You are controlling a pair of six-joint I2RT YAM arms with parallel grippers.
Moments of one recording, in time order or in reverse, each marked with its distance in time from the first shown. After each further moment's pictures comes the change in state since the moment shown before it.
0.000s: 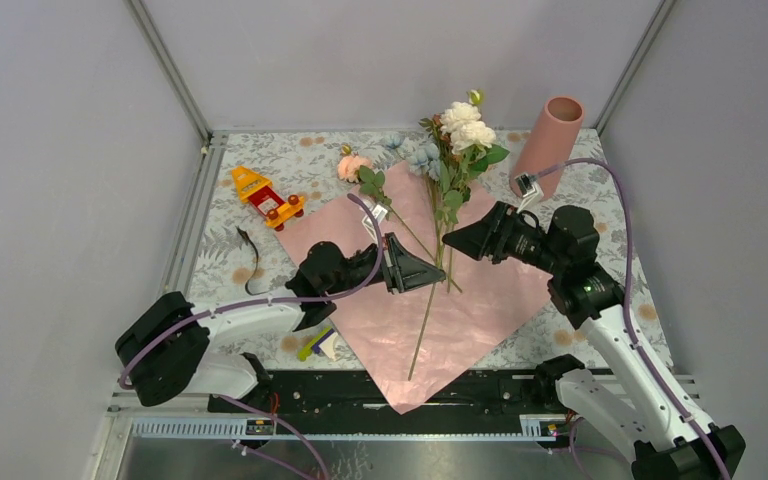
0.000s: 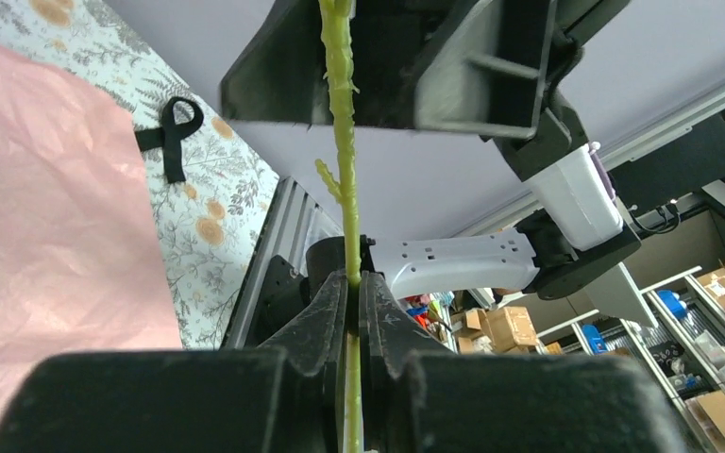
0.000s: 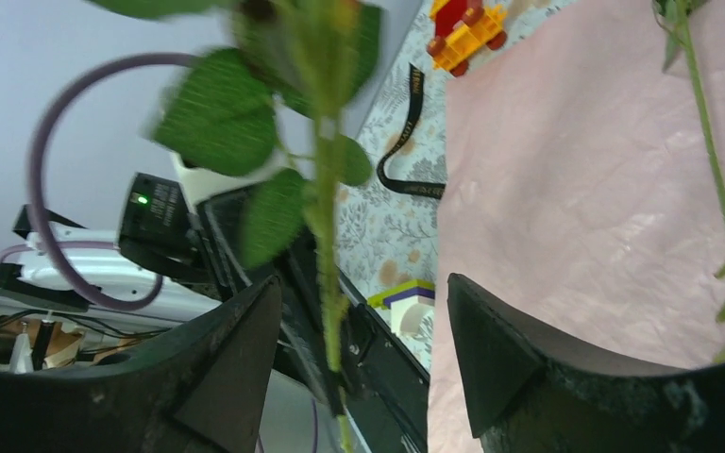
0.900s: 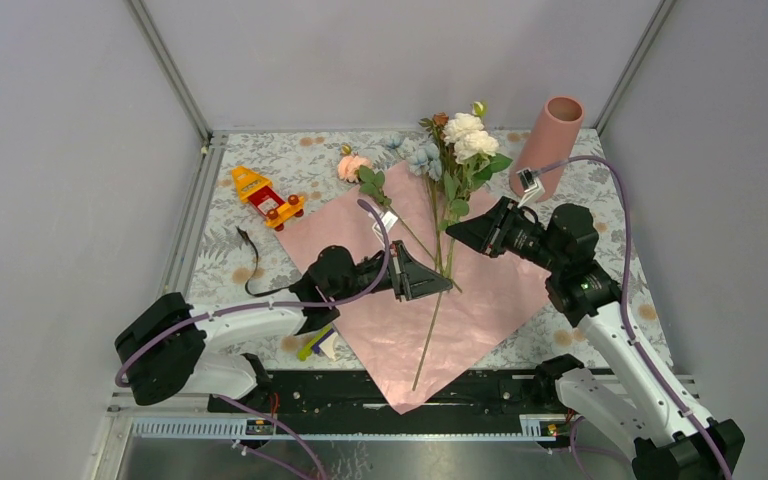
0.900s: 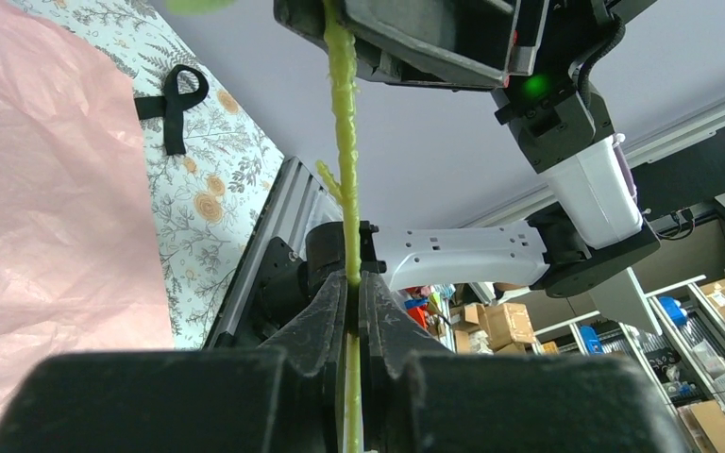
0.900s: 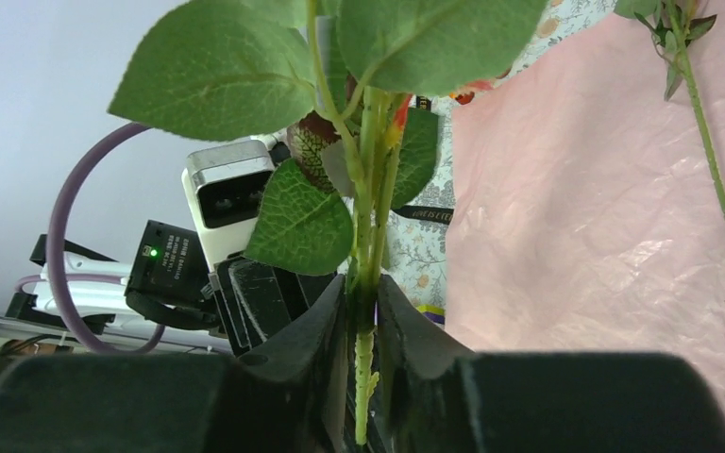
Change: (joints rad) left arm -0.080 -0.011 0.005 -0.105 -0.084 -0.003; right arm 0.020 0.020 -0.001 0.097 0.036 0.062
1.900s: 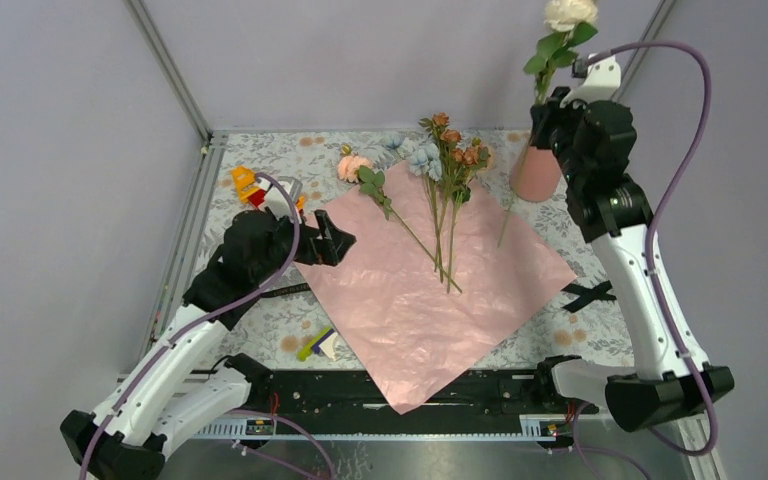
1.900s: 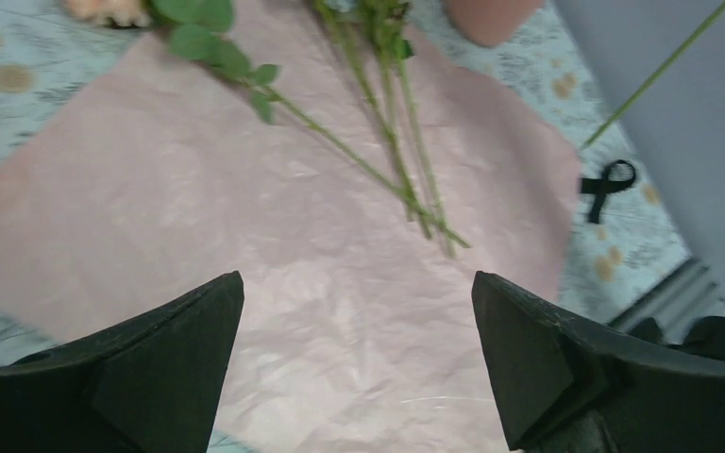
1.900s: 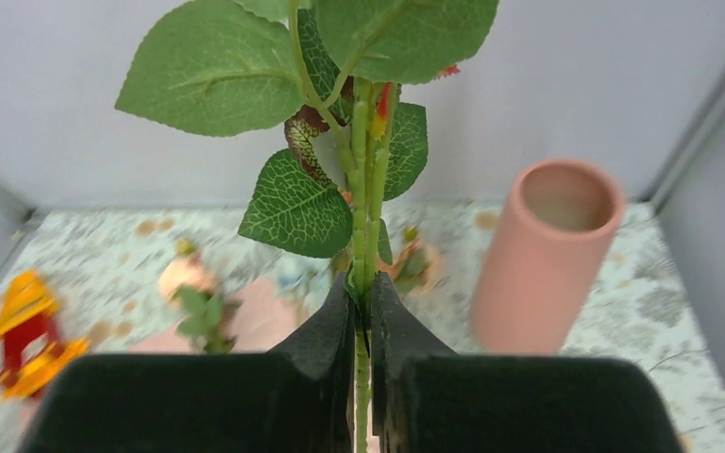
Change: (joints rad) left arm 0.431 -0.488 0.200 -1.110 -0.262 0.553; right arm -0.111 0.342 0.676 -0.298 0.706 -0.708
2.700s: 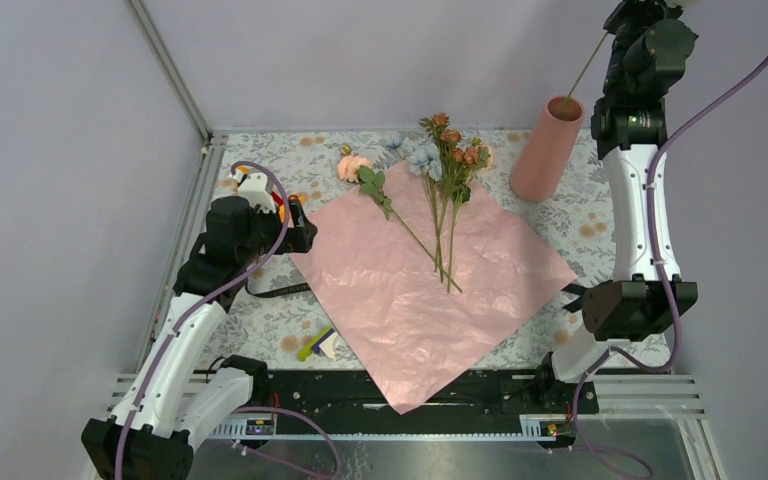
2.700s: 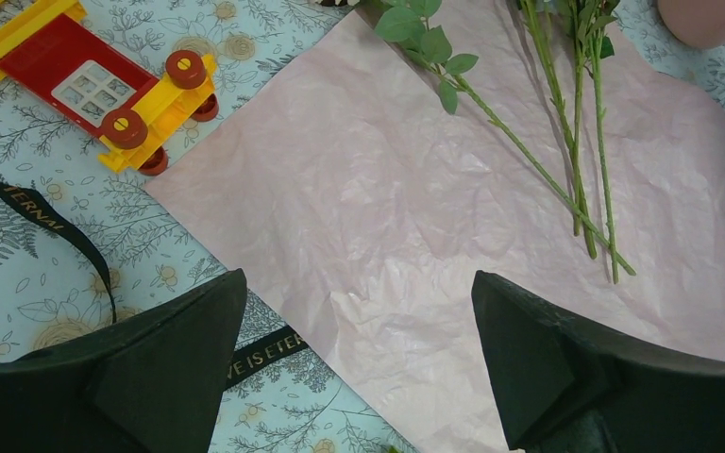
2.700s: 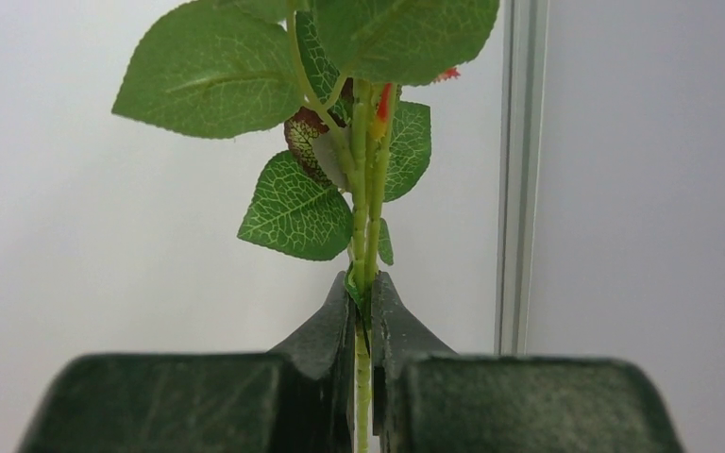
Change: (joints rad) left arm 0.308 0.057 0.065 -0.181 -0.023 0.220; right arm -0.268 0.462 0.523 0.493 0.126 -0.178
